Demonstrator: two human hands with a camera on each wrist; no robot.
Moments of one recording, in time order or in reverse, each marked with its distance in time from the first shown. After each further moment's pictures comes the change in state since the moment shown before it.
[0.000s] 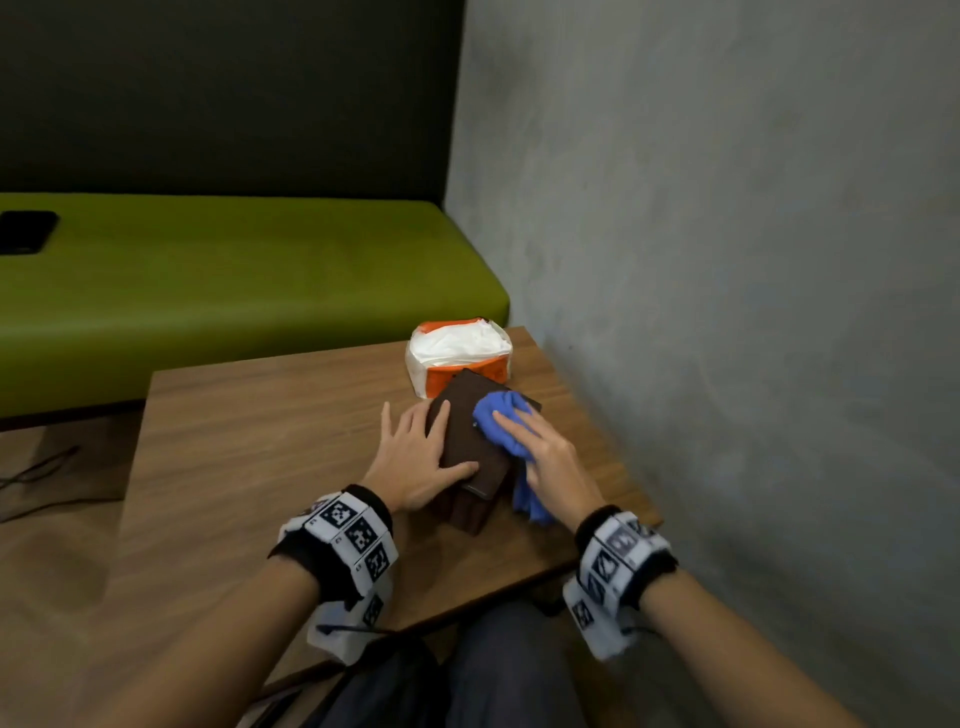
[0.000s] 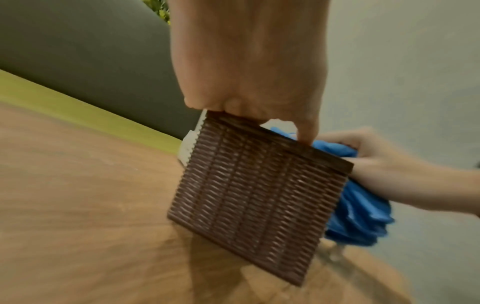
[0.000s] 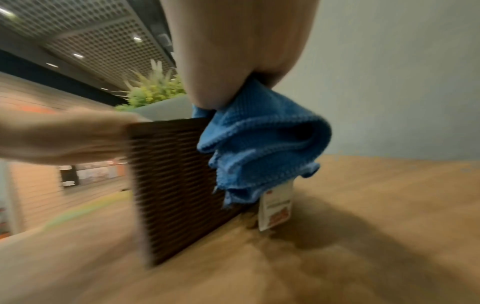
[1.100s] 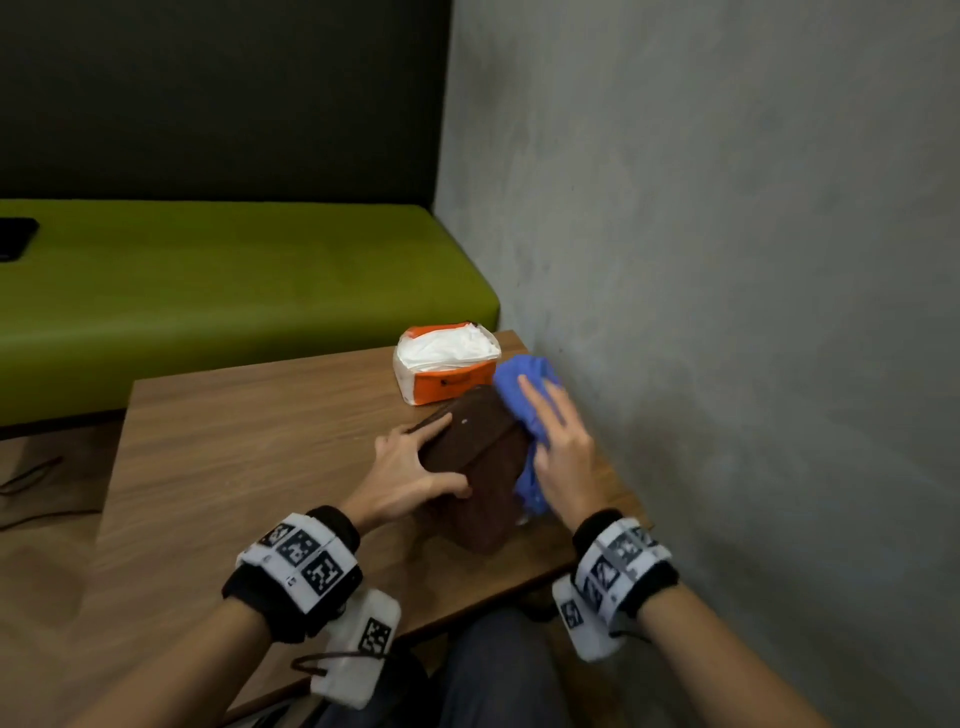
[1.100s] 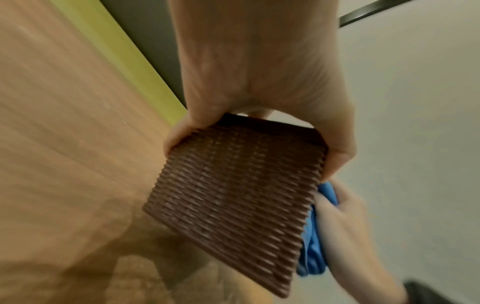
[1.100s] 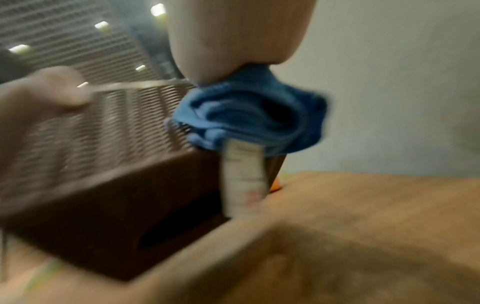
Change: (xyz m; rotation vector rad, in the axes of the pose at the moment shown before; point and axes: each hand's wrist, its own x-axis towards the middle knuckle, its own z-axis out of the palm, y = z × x) left_hand -0.014 0.005 -0.007 -0.667 0.023 -0.084; right_hand 0.001 0.007 -0.011 0.109 0.374 0.024
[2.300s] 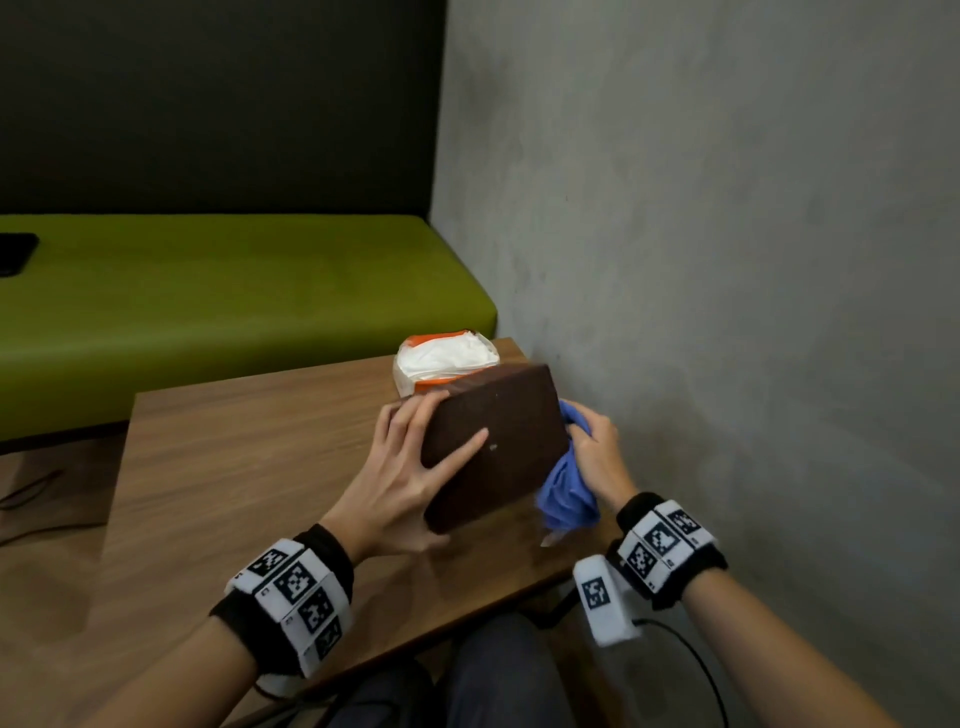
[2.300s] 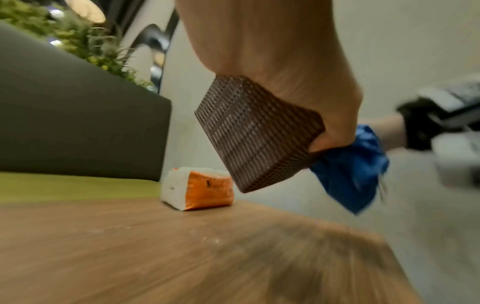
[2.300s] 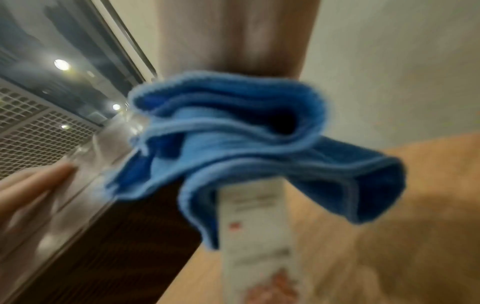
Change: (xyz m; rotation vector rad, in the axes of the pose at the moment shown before) left_hand -0.020 -0.005 -0.011 0.838 0.383 0.855; right_hand 0.020 0.015 -0.028 0.412 -0.126 0.381
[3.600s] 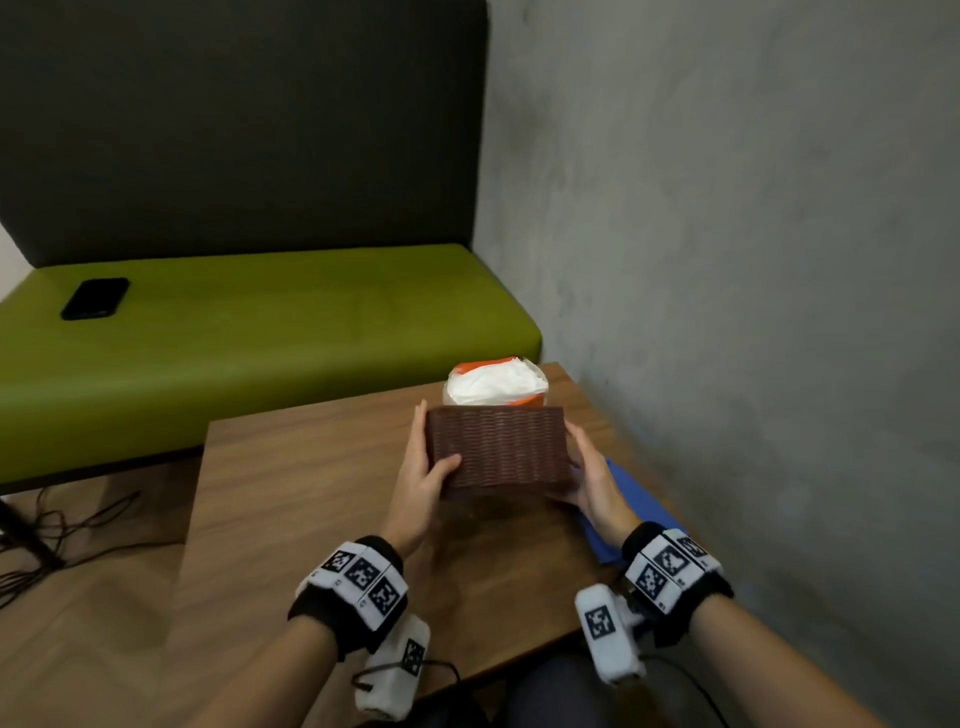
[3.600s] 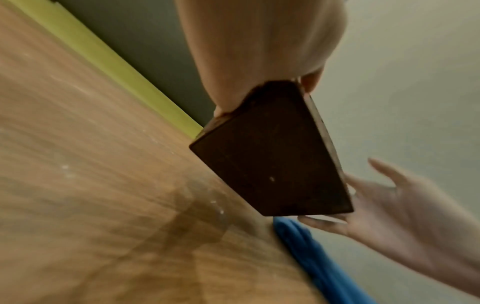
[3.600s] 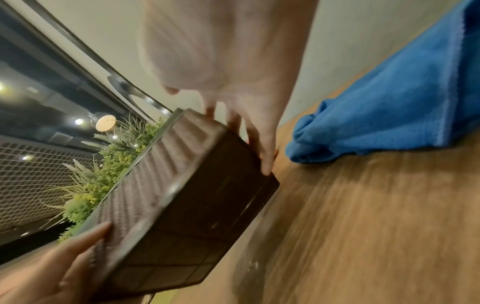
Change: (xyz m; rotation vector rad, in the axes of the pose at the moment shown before) left_hand 0.000 -0.031 0.029 -1.241 0.224 -0.875; right_hand 0.004 0.005 0.059 0.443 -0.216 0.286
